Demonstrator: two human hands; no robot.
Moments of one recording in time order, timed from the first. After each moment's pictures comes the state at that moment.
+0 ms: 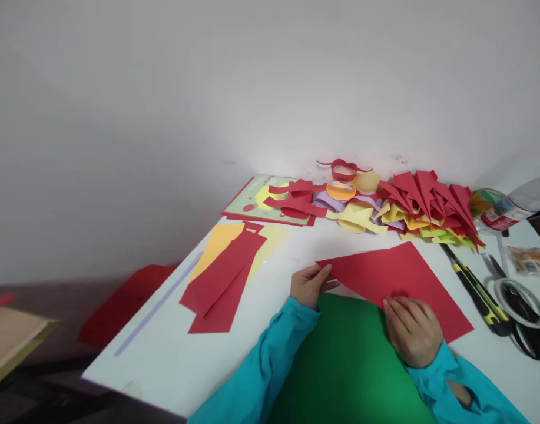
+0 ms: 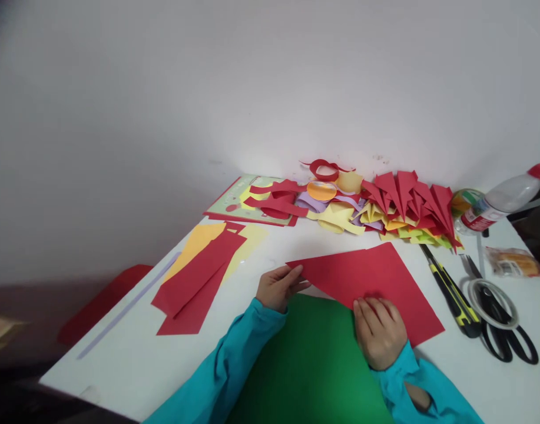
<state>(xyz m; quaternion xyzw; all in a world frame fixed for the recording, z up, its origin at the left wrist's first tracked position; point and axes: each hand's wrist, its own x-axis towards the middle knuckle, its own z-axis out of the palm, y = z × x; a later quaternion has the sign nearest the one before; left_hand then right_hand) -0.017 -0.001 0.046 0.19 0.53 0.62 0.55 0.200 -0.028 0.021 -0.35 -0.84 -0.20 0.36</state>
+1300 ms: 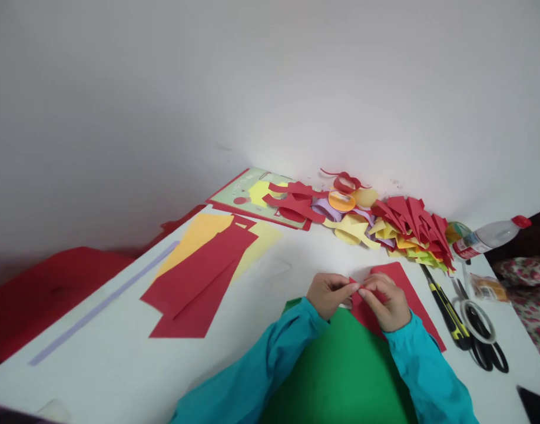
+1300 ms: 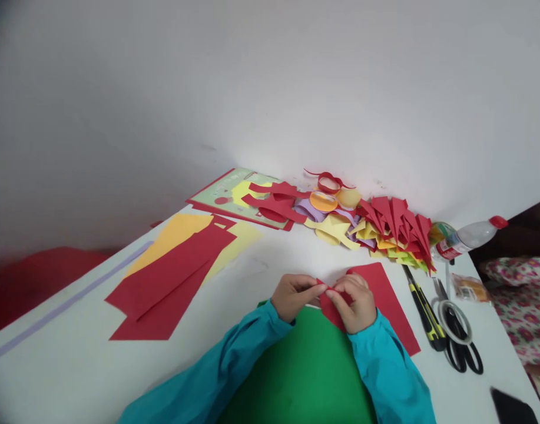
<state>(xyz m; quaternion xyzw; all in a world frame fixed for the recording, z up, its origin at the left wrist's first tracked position) 0.001 0.002 0.063 0.37 0.43 0.54 0.62 0.160 0.023 0.074 -0.37 -0.83 0.15 0.39</state>
